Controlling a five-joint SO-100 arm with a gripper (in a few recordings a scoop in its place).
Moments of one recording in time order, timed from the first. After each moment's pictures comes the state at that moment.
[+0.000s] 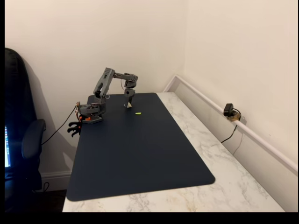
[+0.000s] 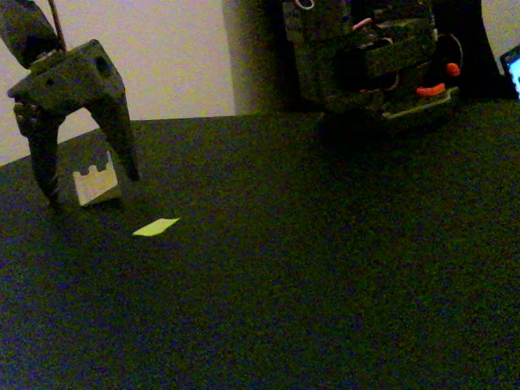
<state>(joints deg) 37.4 53.1 71.9 86.8 29.4</state>
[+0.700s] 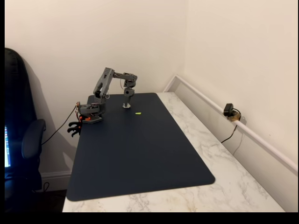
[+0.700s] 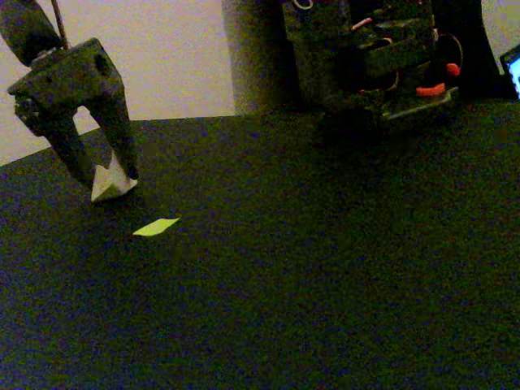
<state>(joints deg) 37.6 54.5 72.5 87.2 29.3</state>
